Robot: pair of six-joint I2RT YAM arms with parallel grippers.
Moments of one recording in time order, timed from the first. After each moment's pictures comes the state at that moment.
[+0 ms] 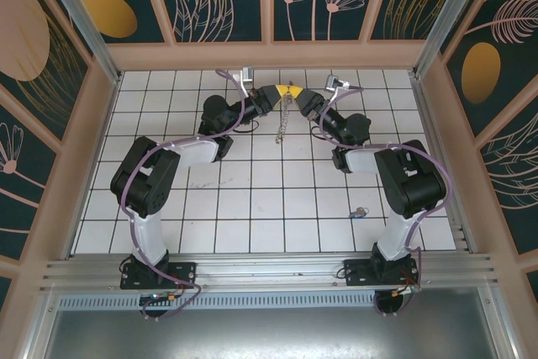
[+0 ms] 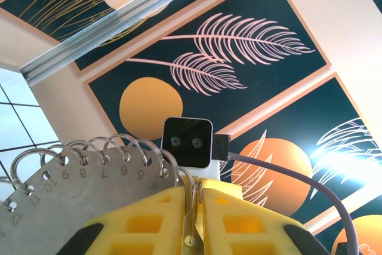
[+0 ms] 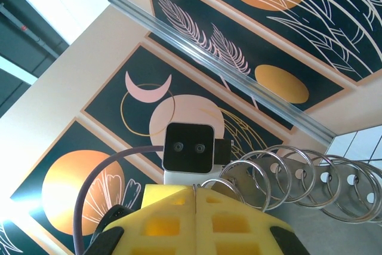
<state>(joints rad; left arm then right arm) -0.52 1.92 1.12 1.14 0.62 -1.29 0.37 1.80 0.82 1.48 -0.57 1.31</state>
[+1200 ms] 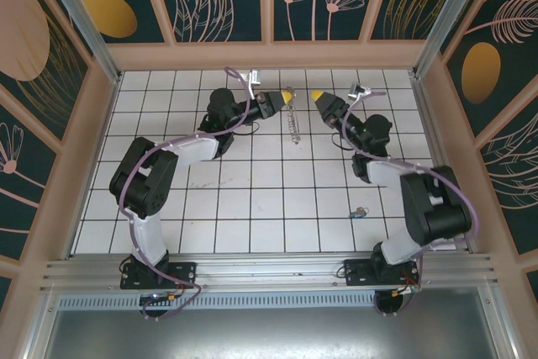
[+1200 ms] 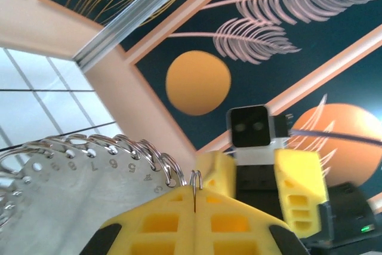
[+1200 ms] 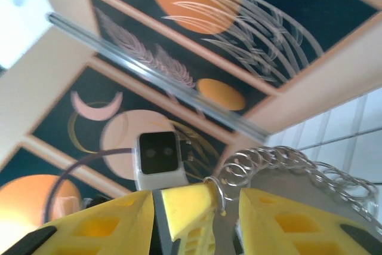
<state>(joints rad) -0.52 1.90 1.16 0.84 0.66 -0.96 0.25 1.50 0.66 1.08 -0.56 1.18</state>
